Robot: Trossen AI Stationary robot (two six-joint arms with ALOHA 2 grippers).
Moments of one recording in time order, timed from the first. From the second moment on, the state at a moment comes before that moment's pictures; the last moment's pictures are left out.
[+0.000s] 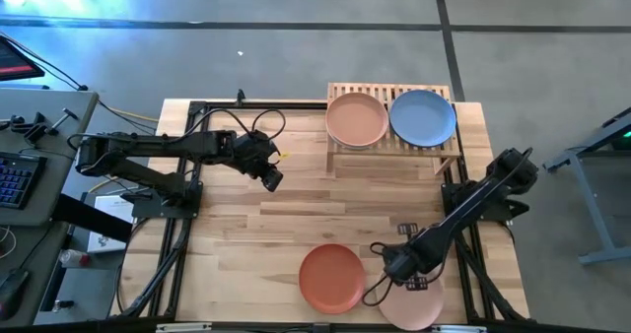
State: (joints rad) left arm 0.16 1.24 0.89 -0.58 0.06 -0.71; right arm 0.71 1.66 1.02 -0.89 -0.04 0.65
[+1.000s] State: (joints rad) left arm 0.16 1.24 0.89 -0.57 0.05 -0.71; right arm 0.70 1.18 1.02 -1.14 0.06 1.12
